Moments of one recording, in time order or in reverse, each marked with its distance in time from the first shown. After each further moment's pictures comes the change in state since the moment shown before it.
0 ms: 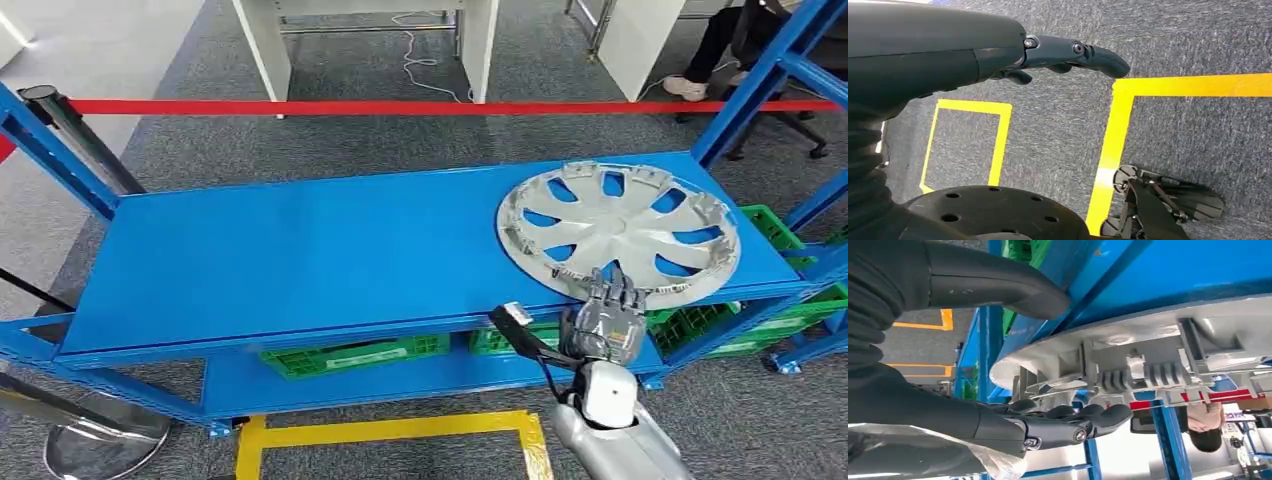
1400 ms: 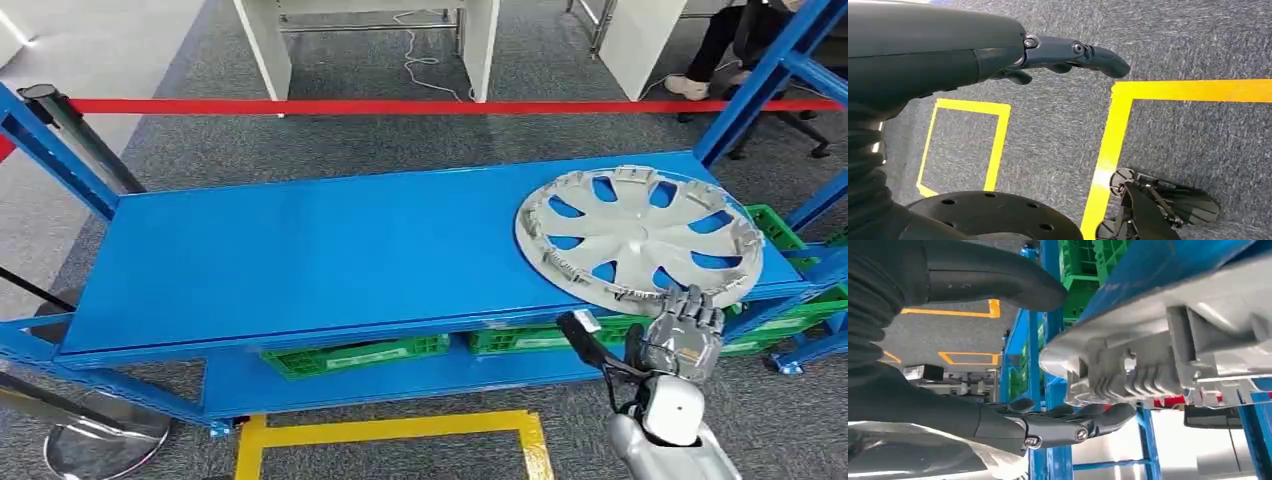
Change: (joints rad) left arm 0.000 0.007 0.000 0.000 0.014 0.006 -0.010; right arm 0.105 -0.077 -0.194 -0.140 0.040 0.021 -0.040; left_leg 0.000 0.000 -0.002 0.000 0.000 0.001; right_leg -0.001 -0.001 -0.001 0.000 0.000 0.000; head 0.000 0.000
